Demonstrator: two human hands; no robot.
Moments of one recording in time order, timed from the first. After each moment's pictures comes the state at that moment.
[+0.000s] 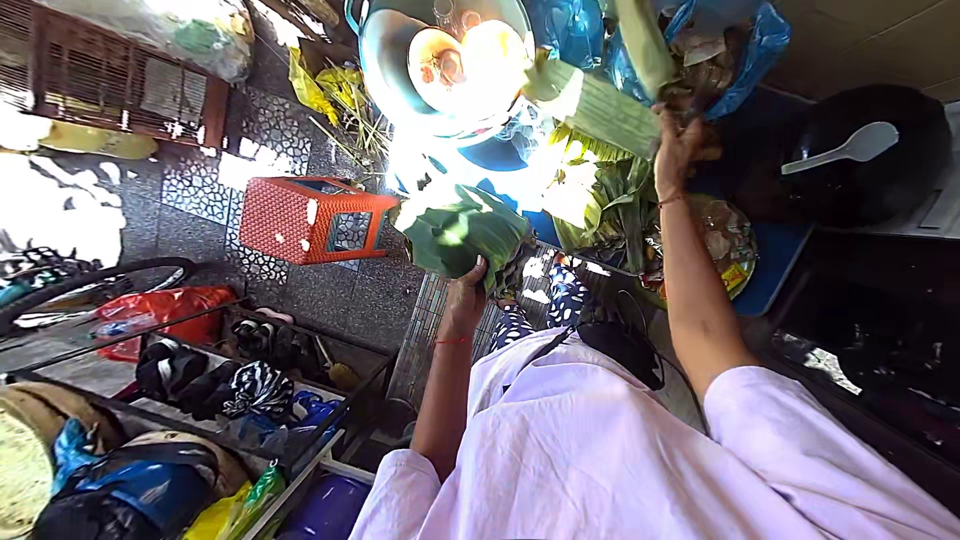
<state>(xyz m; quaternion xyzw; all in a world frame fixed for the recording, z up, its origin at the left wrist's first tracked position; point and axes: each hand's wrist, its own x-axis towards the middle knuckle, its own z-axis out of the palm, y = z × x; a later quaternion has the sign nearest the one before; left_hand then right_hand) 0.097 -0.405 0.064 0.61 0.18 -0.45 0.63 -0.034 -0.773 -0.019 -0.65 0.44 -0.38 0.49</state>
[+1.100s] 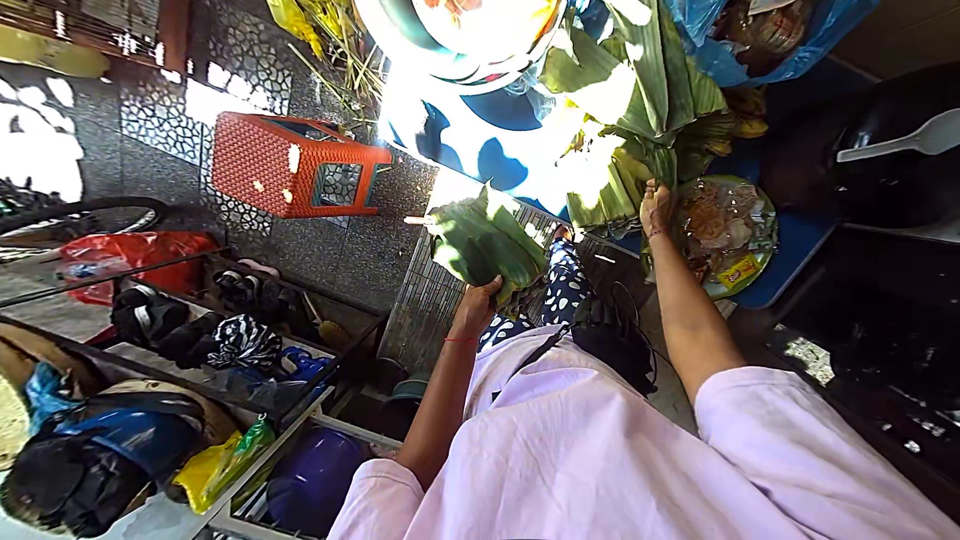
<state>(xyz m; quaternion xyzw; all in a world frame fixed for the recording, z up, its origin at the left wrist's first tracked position) 0.059 -0.355 0.014 0.63 0.29 -0.51 0.51 -0.107 -0.687 -0.131 -0.72 0.60 0.11 0.33</state>
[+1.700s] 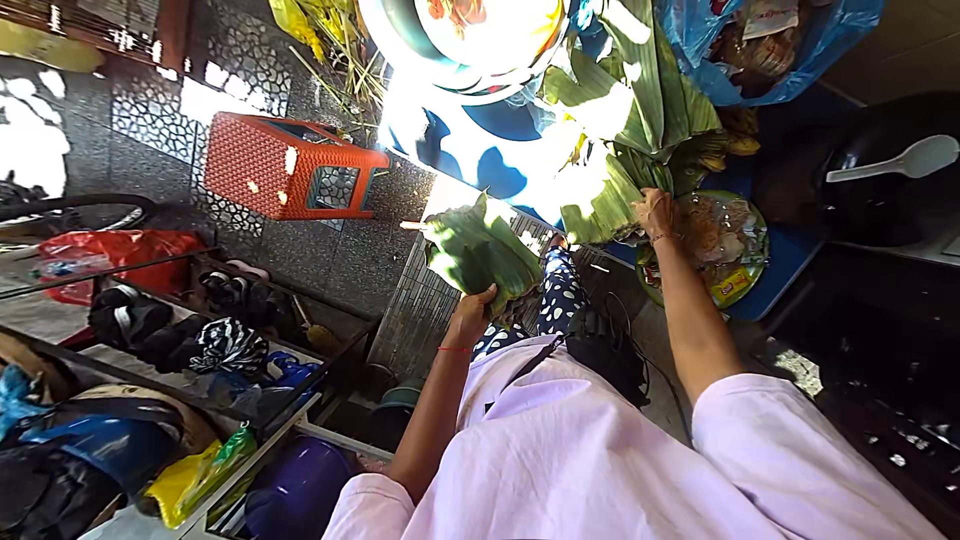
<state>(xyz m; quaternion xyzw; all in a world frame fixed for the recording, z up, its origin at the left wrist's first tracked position) 0.062 -0.358 0.017 0.62 0.31 -0.51 0.50 -0.086 -0.709 -0.100 -0.77 0.52 0.24 0.29</state>
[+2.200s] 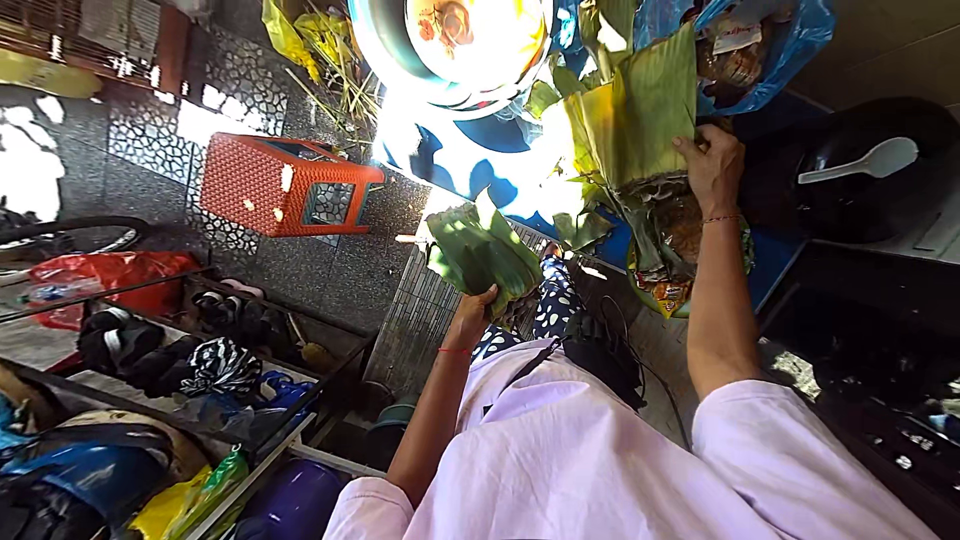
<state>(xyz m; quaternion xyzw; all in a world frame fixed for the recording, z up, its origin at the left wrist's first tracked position) 0.064 -0.377 0.021 0.62 0.27 -0.52 0.52 -0.071 -0.780 0.022 -0.79 0.52 -0.05 0.34</state>
